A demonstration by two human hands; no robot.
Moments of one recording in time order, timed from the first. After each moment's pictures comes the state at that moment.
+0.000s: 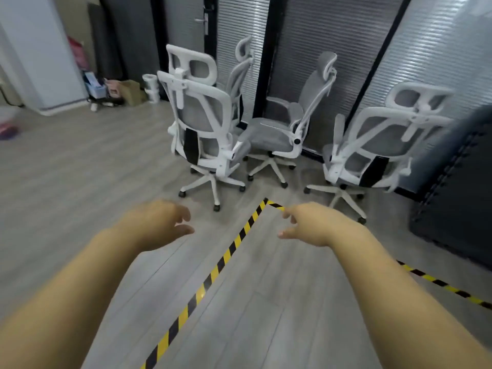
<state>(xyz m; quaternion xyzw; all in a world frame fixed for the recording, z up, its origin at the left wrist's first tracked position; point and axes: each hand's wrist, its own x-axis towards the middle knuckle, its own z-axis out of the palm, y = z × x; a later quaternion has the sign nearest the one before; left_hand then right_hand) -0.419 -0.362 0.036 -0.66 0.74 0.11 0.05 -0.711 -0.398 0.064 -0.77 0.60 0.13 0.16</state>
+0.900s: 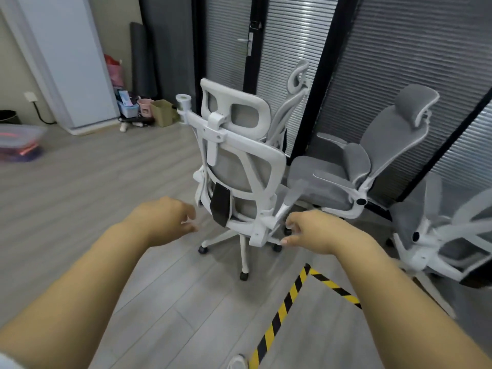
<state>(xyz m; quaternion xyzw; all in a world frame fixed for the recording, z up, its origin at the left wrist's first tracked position) -0.228 -0.828 0.021 -0.72 0.69 0.11 0.04 -0.514 -0.889 0.041 -0.82 0.54 0.13 0.16</state>
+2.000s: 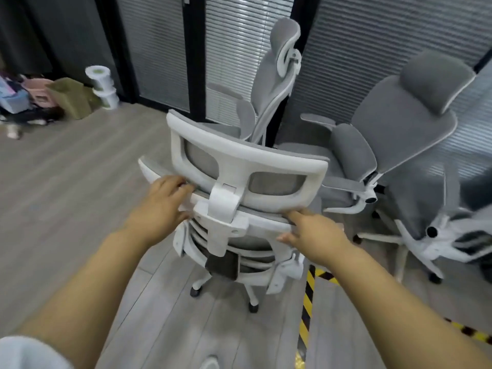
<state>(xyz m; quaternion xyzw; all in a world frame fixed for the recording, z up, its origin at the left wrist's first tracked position) -0.027 -1.284 -0.054 -0.55 0.83 0.04 -0.12 -0.330 -1.234 -0.014 -0.74 0.66 0.06 0.13</state>
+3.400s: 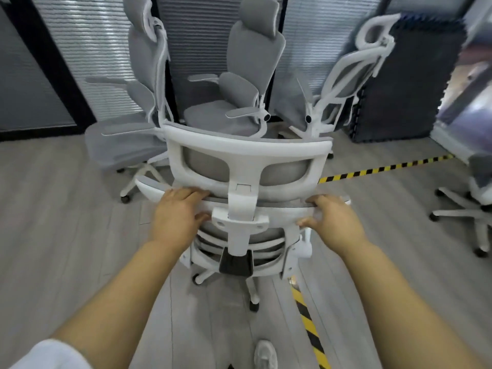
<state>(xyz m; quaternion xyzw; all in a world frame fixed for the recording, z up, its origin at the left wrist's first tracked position) 0.000 -1.000 -0.051 -0.34 0.91 0.07 -0.24 -0.228 -0.815 -0.030 -0.41 0.89 -0.20 0.11</state>
